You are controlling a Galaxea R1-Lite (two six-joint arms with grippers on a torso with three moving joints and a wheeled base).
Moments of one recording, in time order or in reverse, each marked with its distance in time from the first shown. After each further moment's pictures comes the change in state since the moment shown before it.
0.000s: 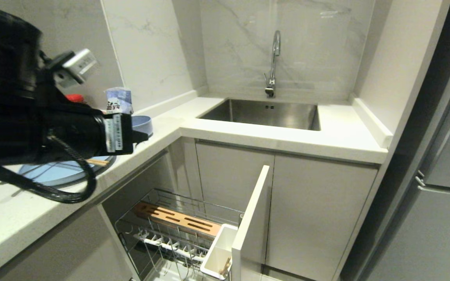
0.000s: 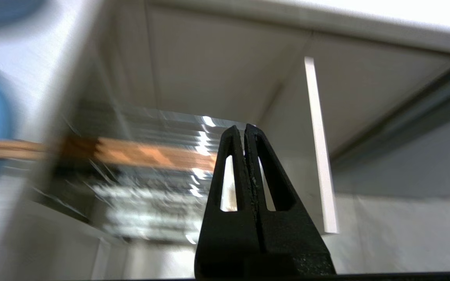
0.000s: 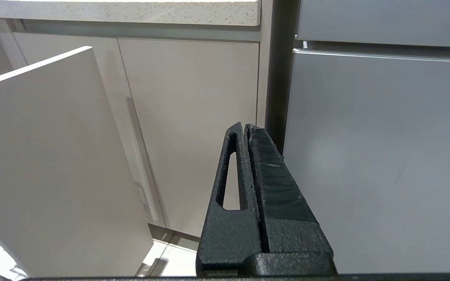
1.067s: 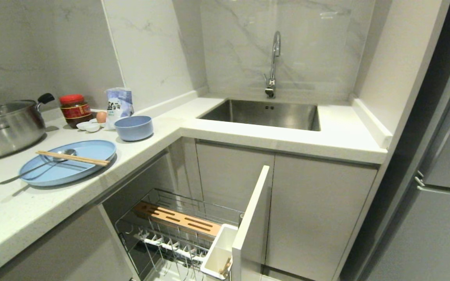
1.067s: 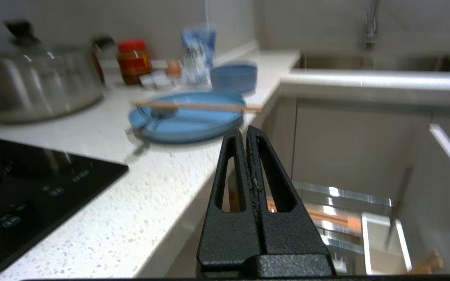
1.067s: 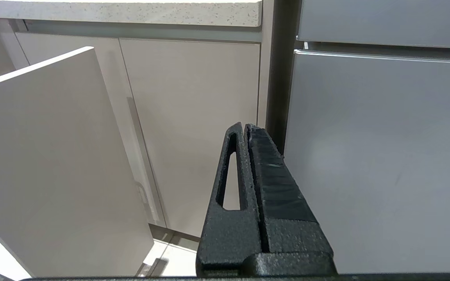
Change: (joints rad) left arm 0.453 -1.035 0.840 -0.401 -0.048 0.348; right arm 0.000 0.000 0.000 0.000 0.000 0.000
